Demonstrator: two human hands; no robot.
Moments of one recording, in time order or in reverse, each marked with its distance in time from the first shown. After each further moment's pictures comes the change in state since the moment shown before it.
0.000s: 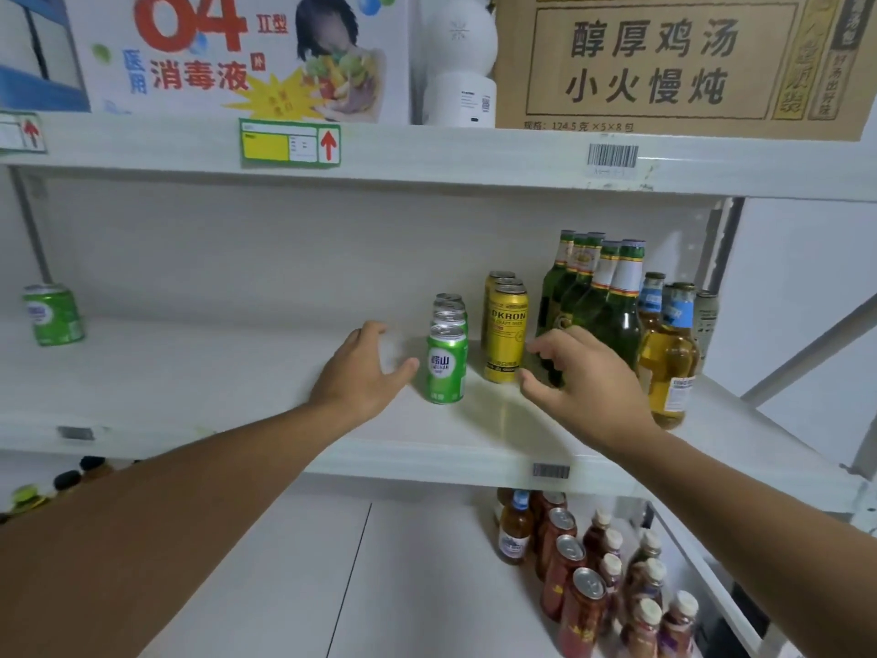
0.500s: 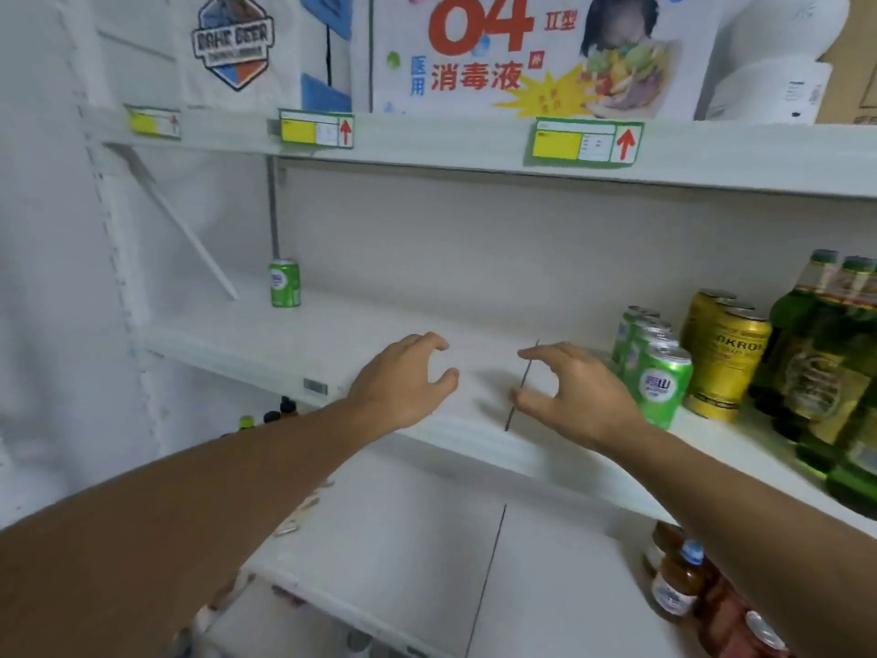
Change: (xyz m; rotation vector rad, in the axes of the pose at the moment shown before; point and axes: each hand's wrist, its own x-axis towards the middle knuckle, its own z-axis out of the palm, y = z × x) left_hand -0.051 -0.143 -0.141 0.201 0.004 -0.078; right_hand 0.061 -0.196 0.137 0.153 -0.344 -0.145
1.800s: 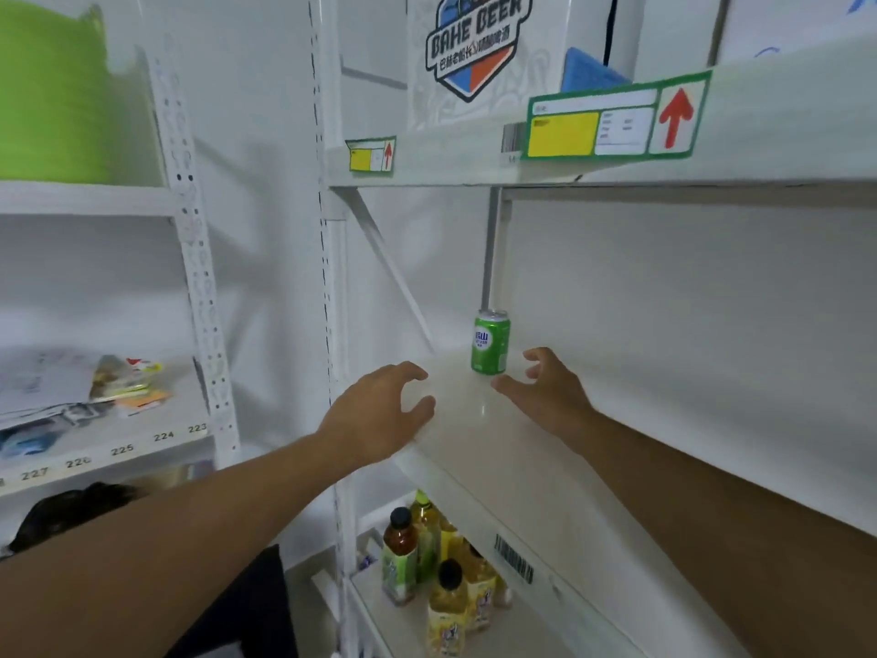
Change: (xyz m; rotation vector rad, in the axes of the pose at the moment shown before) left_hand 0.063 -0.286 -0.125 0.257 0.141 -0.503; right_hand 0.335 -0.217 0.254 0.658 -0.308 -0.024
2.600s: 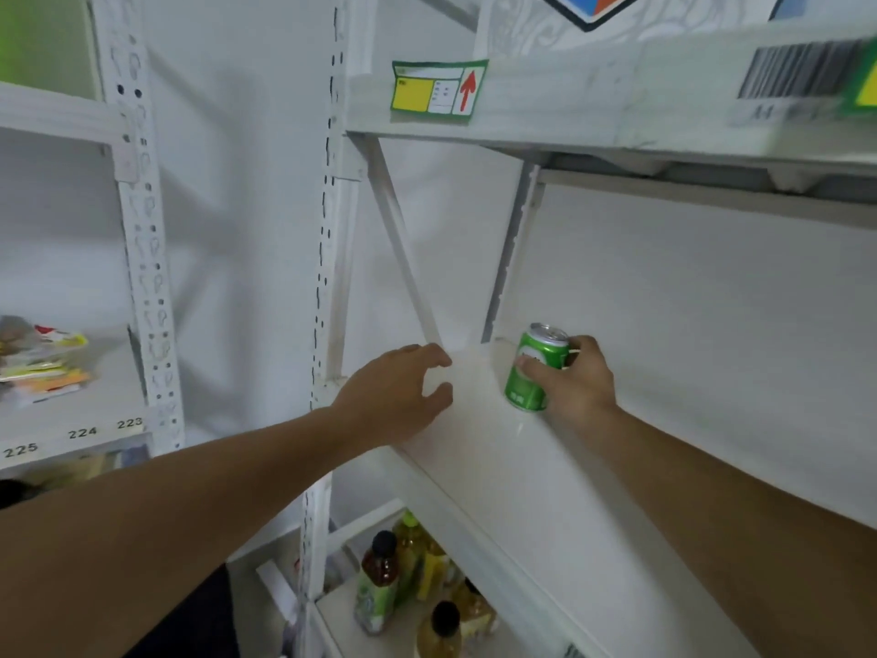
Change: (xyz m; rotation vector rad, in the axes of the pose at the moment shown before) left_hand 0.097 -0.051 0.019 -0.071 -0.012 0.139; right_hand 0.087 -0.002 0.042 0.194 0.271 0.088
